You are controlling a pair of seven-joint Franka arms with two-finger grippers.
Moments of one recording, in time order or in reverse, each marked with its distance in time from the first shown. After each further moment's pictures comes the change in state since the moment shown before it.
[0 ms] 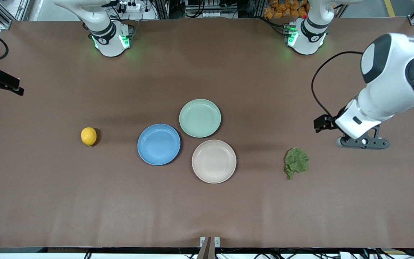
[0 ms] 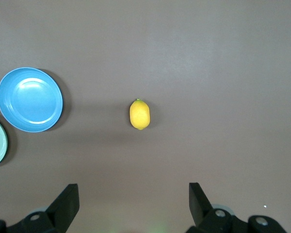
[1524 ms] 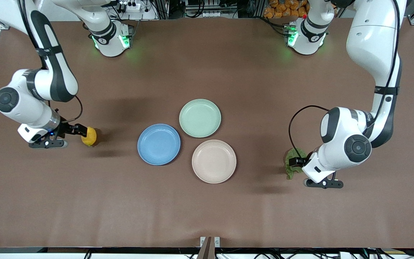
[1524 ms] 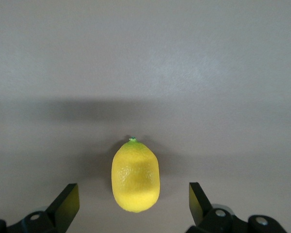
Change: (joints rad) left arm -0.011 0.421 -0.002 0.140 0.010 0.236 -0.013; right arm 0.006 0.228 0.015 -0.621 0.000 0.894 0.000
